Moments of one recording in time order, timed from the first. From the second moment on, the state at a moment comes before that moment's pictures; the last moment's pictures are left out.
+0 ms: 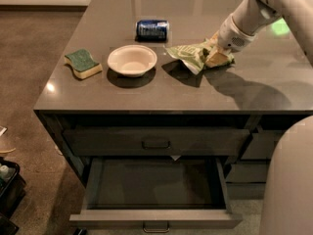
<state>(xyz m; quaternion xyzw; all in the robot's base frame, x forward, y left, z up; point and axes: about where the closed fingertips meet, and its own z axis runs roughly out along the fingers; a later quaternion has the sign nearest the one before) 0.679 -0.181 0.847 -0.62 0.75 0.08 0.22</state>
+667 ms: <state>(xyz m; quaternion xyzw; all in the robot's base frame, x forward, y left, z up) 0.643 -0.181 0.873 -0.61 0.76 0.08 0.20</state>
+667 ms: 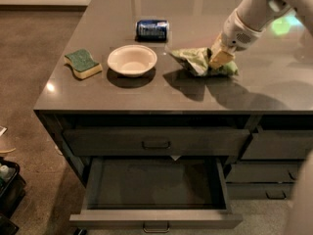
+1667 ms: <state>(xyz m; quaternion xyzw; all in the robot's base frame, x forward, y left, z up) 0.478 -0.197 0.907 -0.49 0.85 0.04 0.19</state>
